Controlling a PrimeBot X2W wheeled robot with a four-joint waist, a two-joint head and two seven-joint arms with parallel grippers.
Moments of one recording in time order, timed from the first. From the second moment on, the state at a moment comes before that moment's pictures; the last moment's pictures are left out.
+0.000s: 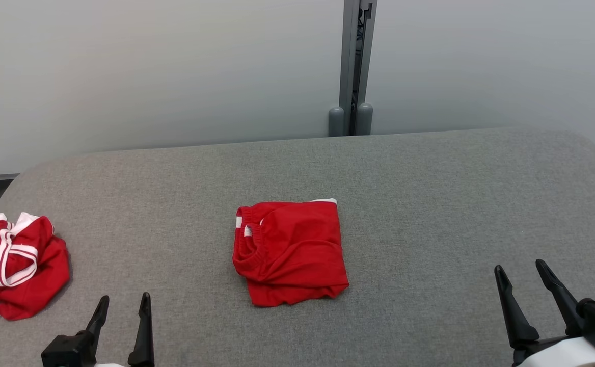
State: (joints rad) left arm 0.14 0.24 -0.18 0.08 -0.39 0.18 -0.14; right arm 0.12 -0.11 -0.01 -0.04 0.18 0.13 -0.04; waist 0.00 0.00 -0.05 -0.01
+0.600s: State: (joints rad) left arm 0.10 0.25 -0.19 0.08 -0.40 0.17 -0.15; right arm 0.11 -0.11 -0.03 -0.03 0.19 0.13 -0.04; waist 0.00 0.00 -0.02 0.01
